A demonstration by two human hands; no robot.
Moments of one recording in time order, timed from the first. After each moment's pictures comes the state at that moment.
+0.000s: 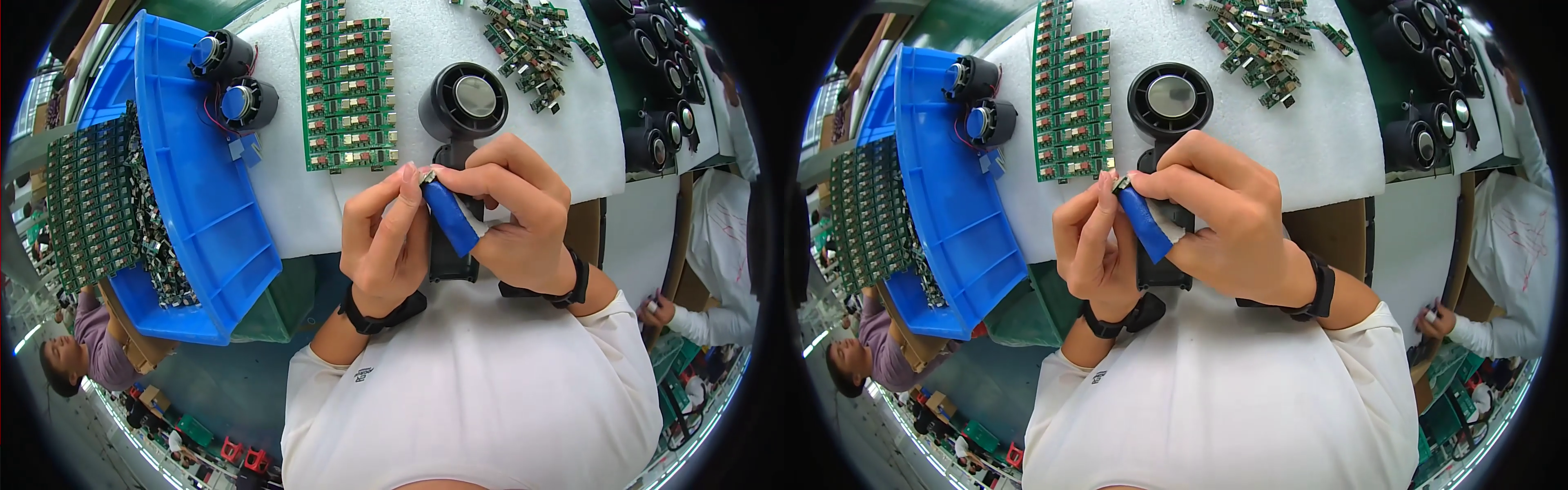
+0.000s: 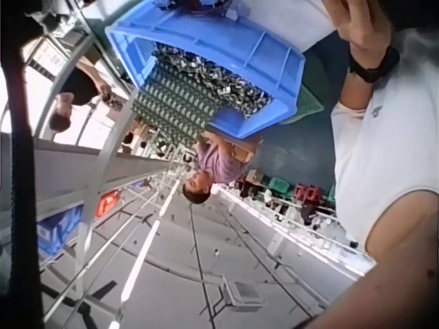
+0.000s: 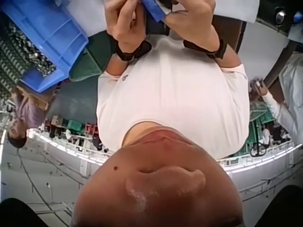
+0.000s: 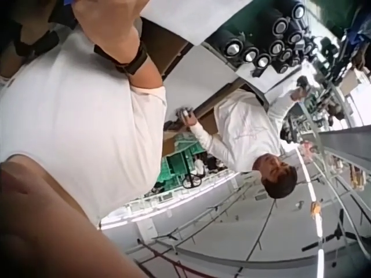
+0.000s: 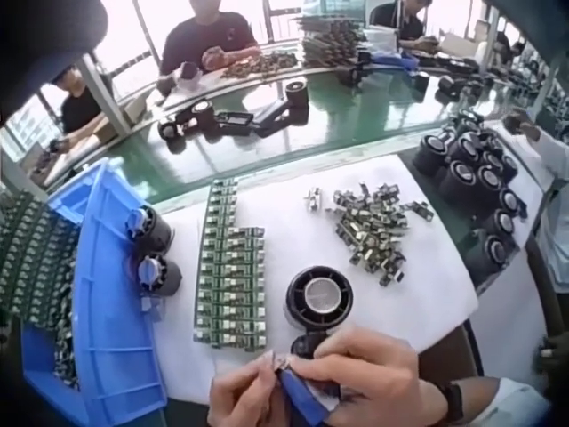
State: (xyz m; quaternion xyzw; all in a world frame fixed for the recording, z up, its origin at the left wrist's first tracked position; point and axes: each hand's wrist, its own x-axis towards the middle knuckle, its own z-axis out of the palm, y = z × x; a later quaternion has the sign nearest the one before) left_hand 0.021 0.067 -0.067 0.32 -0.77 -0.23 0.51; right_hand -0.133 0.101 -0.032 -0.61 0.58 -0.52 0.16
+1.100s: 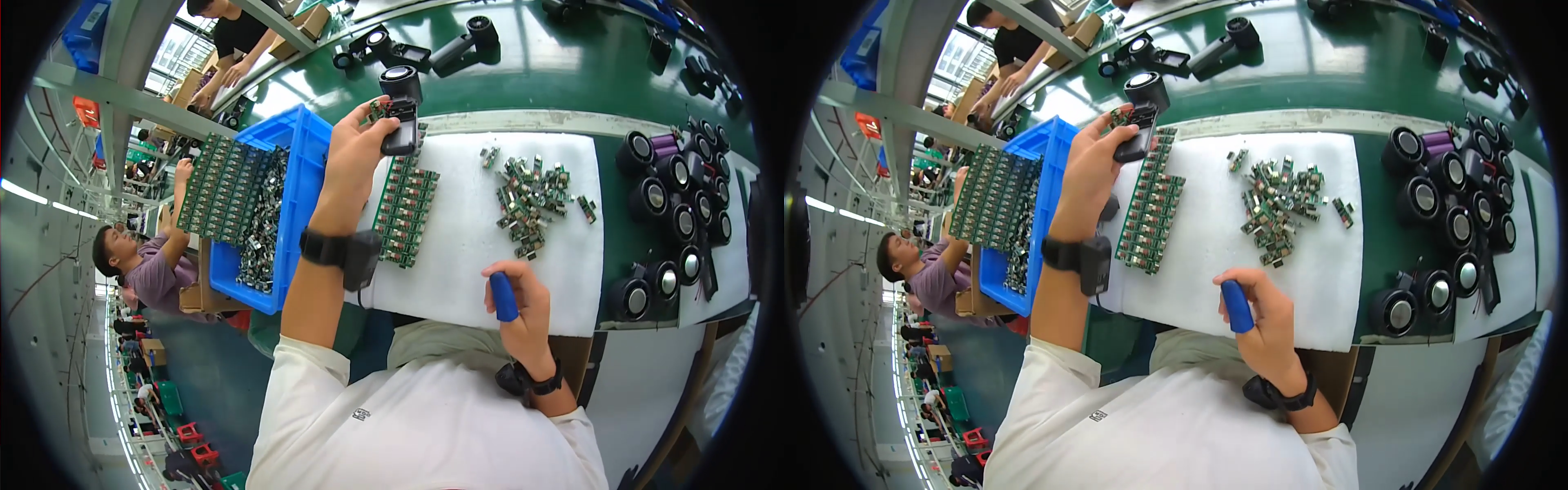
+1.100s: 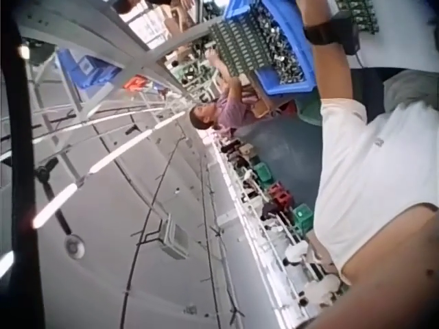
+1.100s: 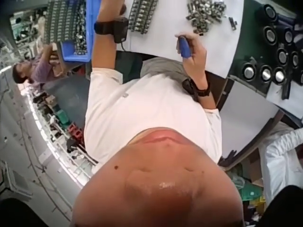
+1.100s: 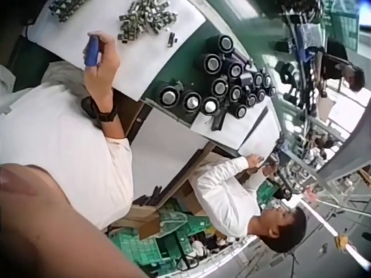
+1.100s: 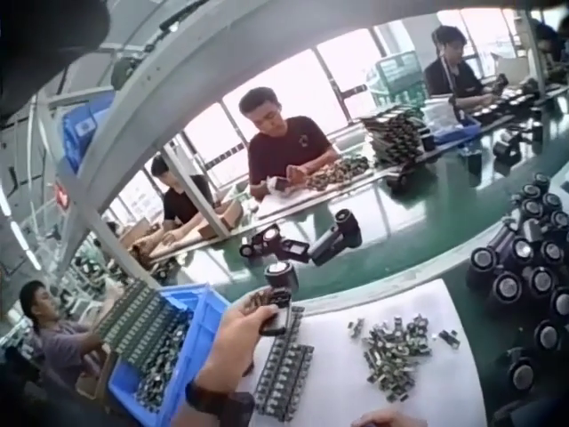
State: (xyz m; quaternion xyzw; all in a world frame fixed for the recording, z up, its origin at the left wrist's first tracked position) left_hand -0.032 -0.124 0.032 0.45 -0.56 -0.56 0.42; right_hand -0.196 0.118 -0.049 -0.43 0.41 -0.66 0.47
